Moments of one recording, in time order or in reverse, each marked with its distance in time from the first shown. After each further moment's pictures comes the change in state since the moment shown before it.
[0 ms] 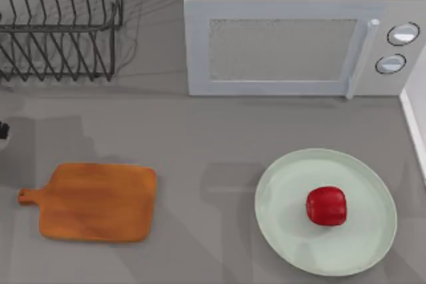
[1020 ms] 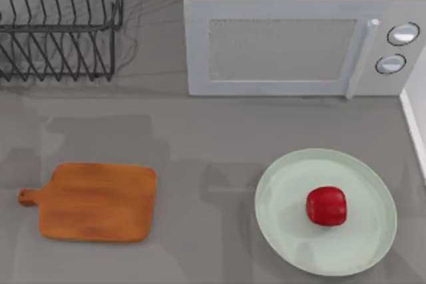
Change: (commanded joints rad) left arm -0.034 -0.124 0.208 -0.340 -0.002 -0.040; right arm 0.000 0.000 0.000 0.000 0.000 0.000
